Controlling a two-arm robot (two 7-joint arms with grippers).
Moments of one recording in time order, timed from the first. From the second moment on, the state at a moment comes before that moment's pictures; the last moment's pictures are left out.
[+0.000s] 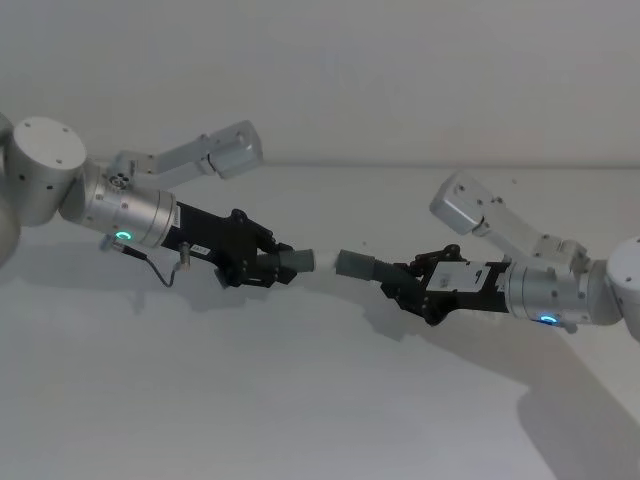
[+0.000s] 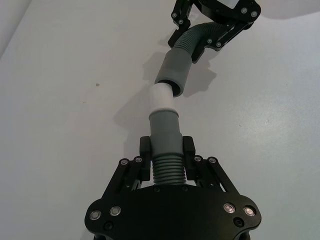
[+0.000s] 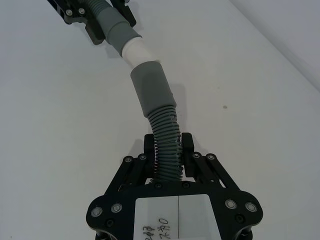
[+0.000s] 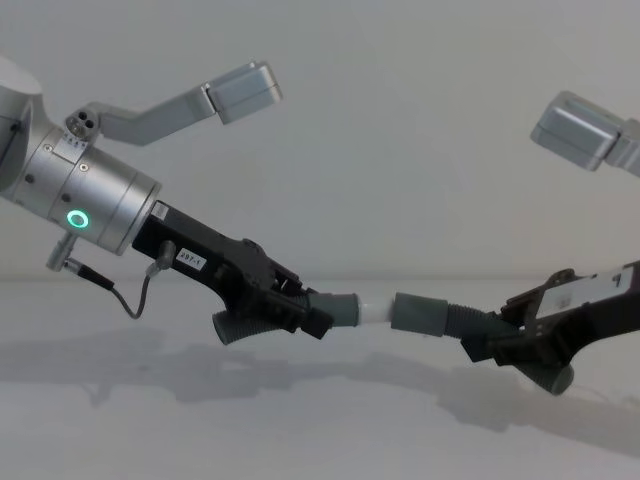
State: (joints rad) left arm -1.03 0.35 0.90 -0.82 -0.32 0.07 -1.16; right arm 0.59 0.57 -0.64 -1.36 0.24 0.30 0.70
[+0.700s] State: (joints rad) left arm -1.04 0.33 0.90 -0.79 -0.32 0.05 -1.18; right arm 0.60 0.56 -0.65 -1.34 0.25 0.29 0.70
